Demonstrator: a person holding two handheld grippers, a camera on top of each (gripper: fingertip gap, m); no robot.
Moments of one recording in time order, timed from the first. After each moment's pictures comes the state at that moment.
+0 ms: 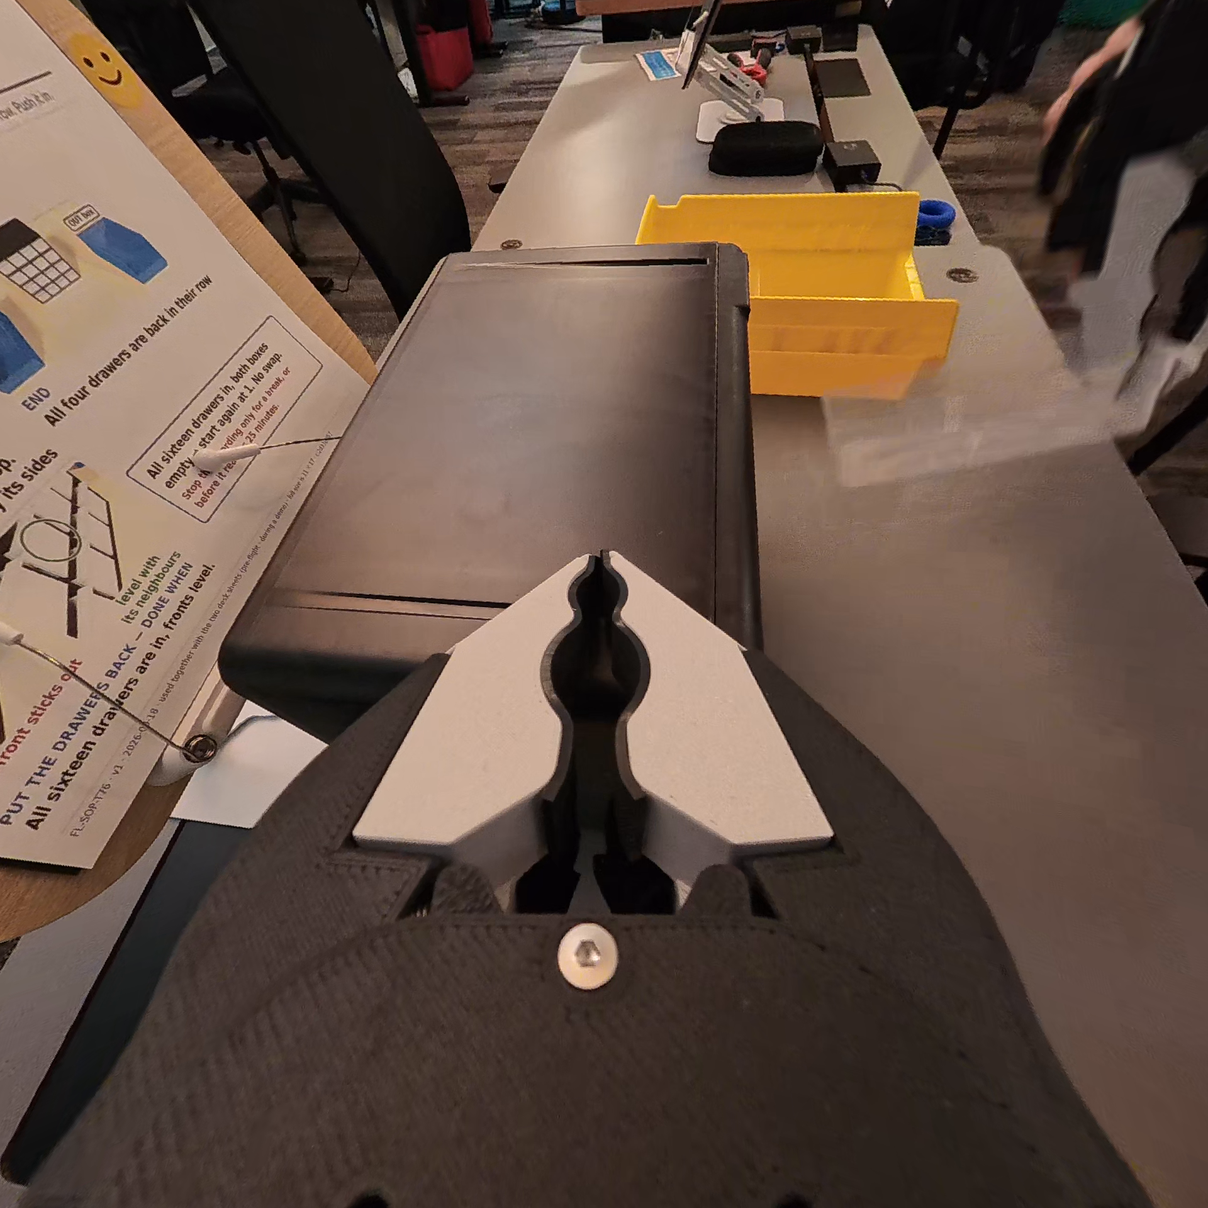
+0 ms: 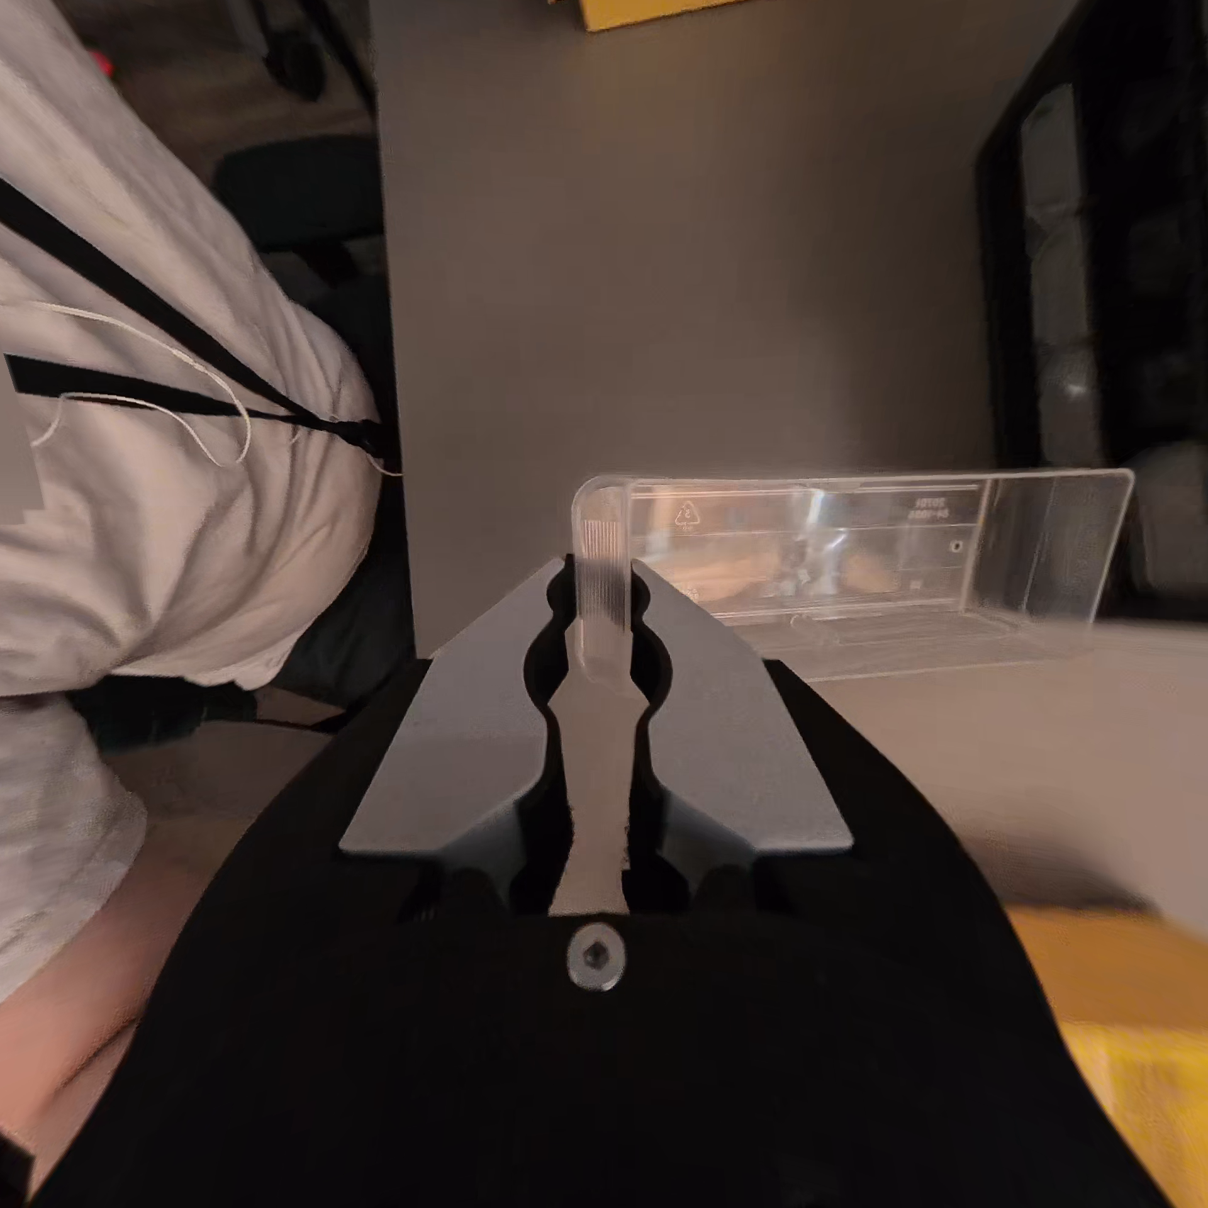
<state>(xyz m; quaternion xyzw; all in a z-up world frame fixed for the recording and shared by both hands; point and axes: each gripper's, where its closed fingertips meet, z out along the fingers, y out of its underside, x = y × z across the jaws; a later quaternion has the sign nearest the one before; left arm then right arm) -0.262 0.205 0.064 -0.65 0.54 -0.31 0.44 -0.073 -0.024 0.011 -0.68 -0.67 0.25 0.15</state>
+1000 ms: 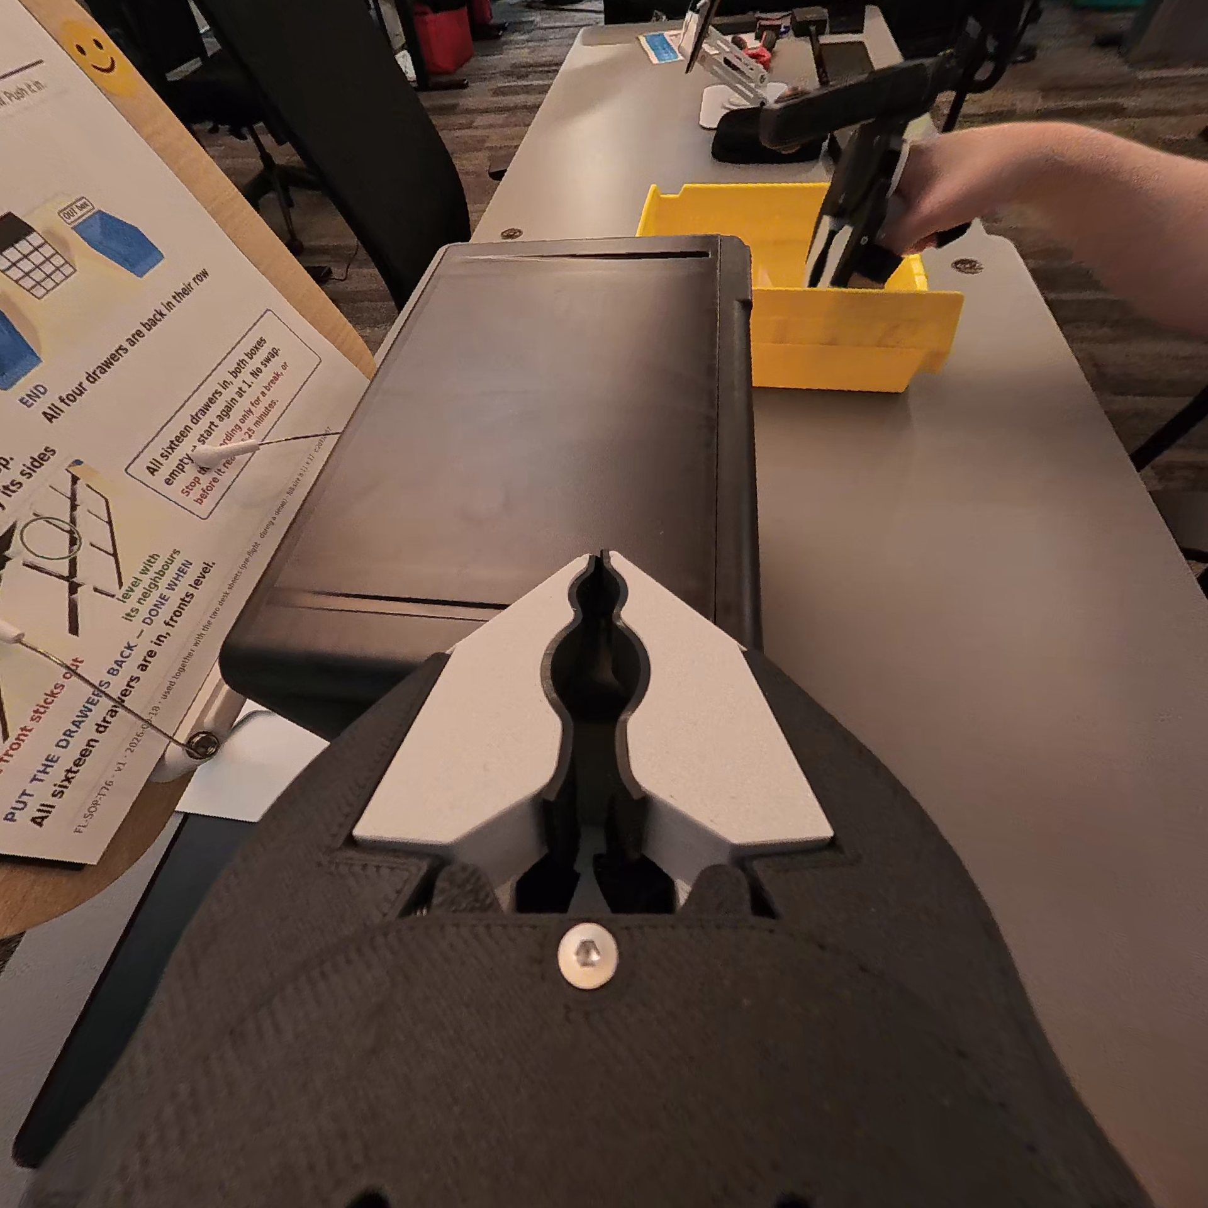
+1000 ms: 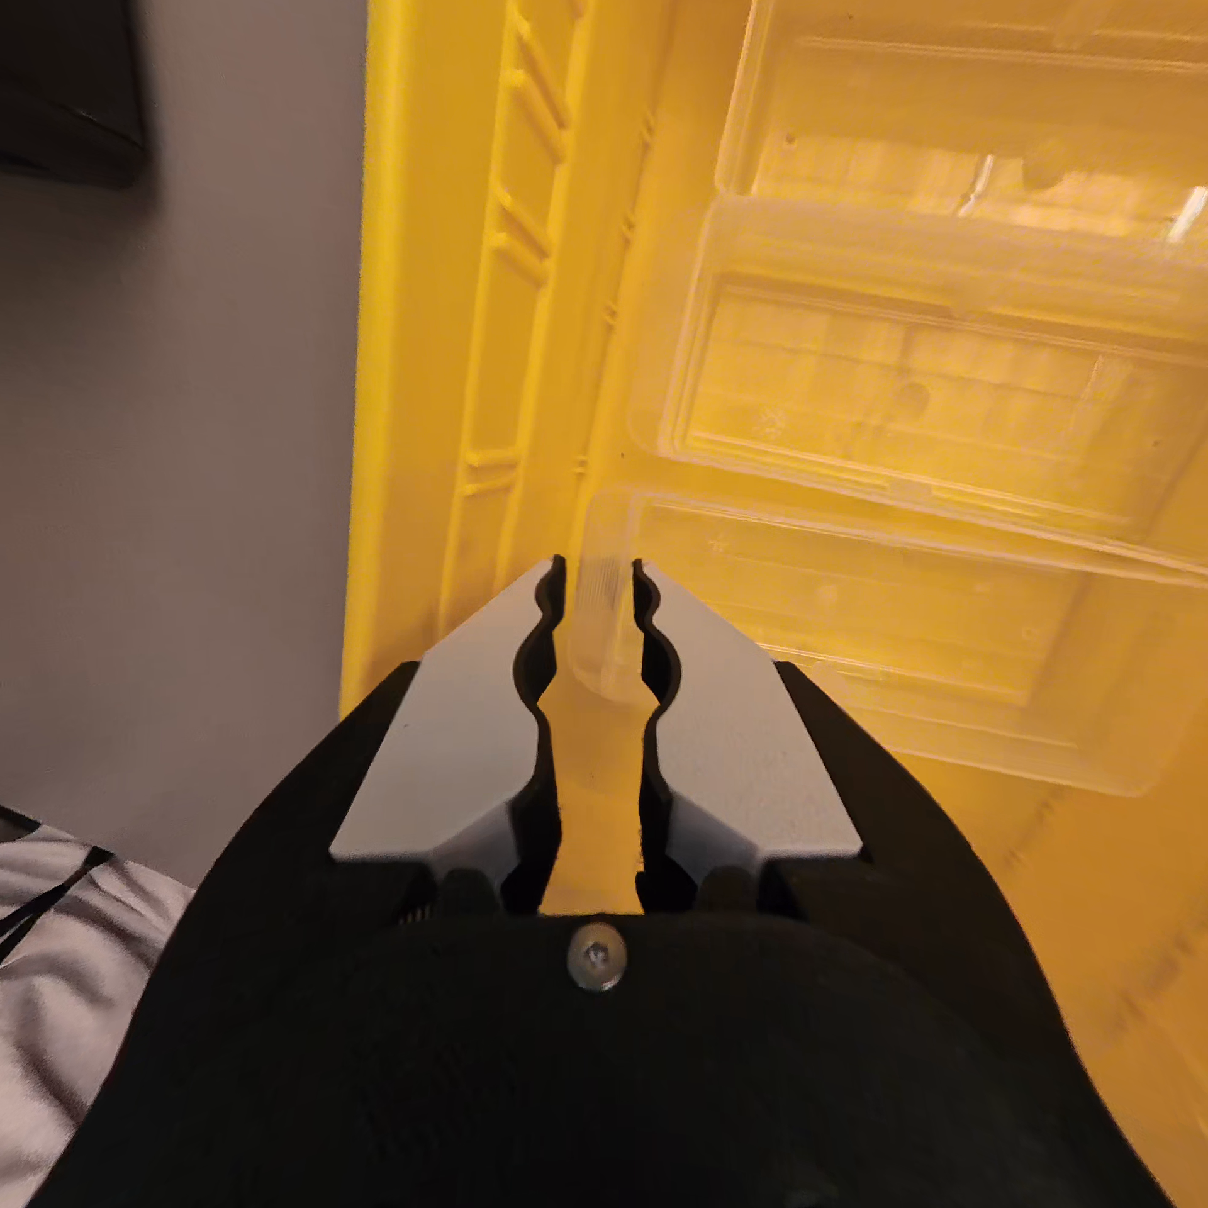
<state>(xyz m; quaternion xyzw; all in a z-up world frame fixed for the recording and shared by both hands) -0.262 0.205 0.064 -0.65 0.54 -0.30 0.43 0.144 0.126 -0.132 -0.97 -0.13 0.14 0.12</state>
